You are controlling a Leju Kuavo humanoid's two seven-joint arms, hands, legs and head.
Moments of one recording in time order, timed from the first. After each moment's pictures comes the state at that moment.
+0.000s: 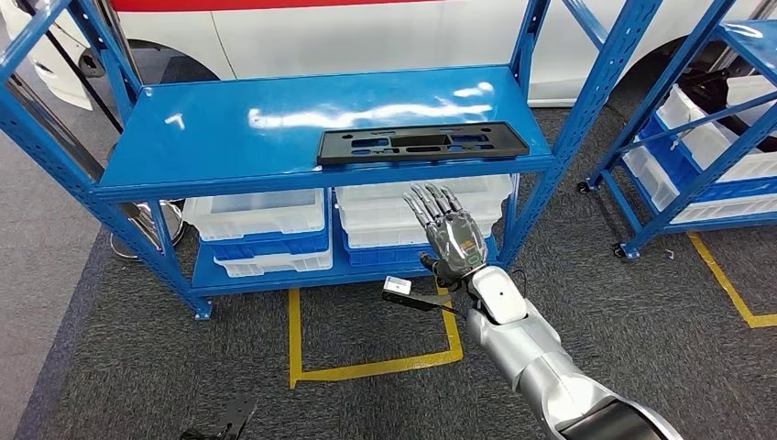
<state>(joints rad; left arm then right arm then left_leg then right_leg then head) -0.14 -0.06 -0.14 -0.24 -0.23 0.22 0.08 -0.68 0.10 0.46 -0.54 1.26 -0.68 -0.22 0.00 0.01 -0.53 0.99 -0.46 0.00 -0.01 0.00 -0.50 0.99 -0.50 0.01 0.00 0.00</state>
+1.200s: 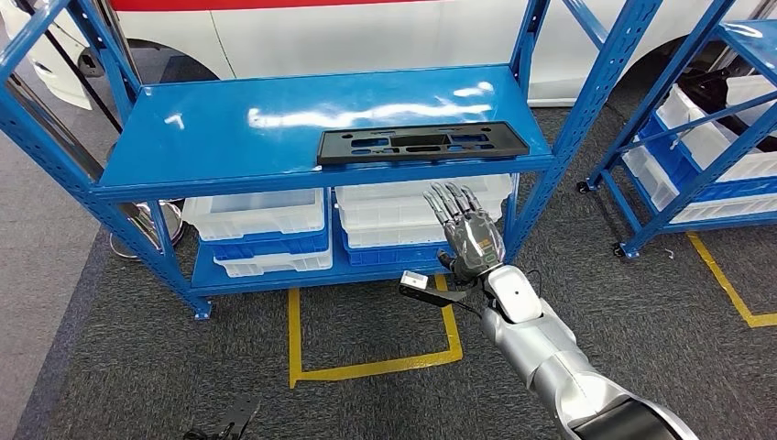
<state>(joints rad) -0.14 -0.06 -0.15 -0.24 -0.24 0.21 0.09 -0.68 0.05 0.46 -0.53 1.25 -0.68 -0.19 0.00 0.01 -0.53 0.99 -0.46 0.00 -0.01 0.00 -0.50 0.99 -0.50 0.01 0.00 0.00</state>
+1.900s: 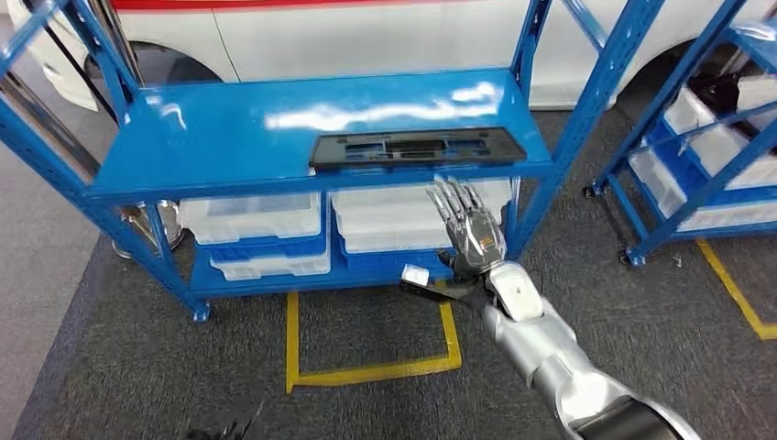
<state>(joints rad) -0.15 -0.06 -0.15 -0.24 -0.26 0.21 0.13 -0.70 0.05 0.47 -0.52 1.20 -0.68 -0.20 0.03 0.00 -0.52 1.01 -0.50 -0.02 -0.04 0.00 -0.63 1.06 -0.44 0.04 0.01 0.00</state>
